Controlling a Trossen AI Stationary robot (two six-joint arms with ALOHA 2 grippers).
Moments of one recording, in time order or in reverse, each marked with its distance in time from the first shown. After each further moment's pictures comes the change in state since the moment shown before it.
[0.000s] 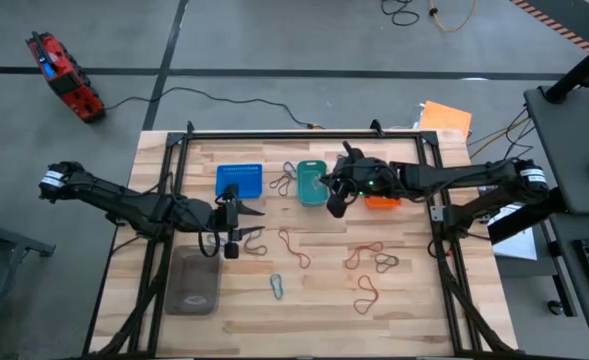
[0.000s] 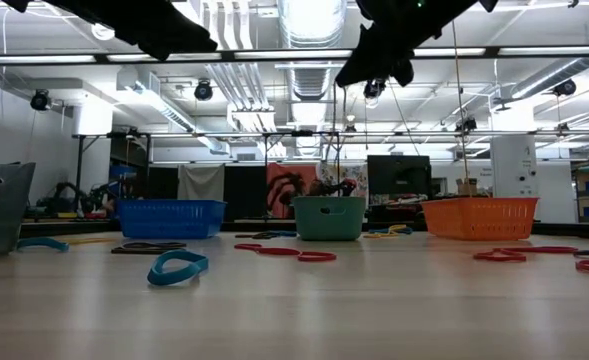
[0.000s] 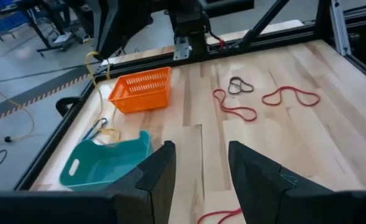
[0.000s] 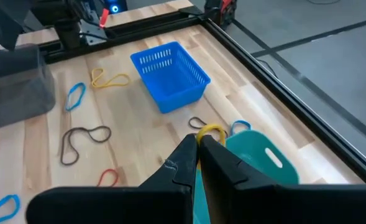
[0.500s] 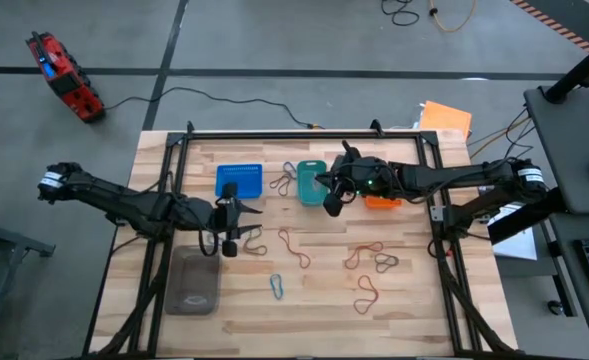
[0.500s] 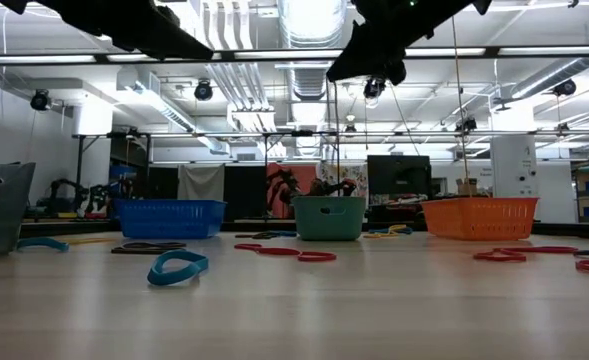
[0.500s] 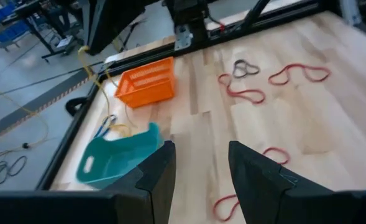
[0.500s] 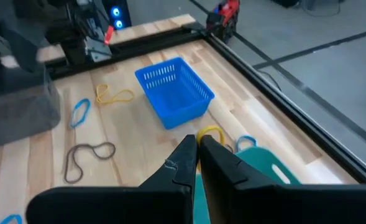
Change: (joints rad) left arm 0.022 -0.024 -0.002 -0.068 -0.001 0.100; right arm 0.000 0.019 -0.001 0.096 0.000 -0.005
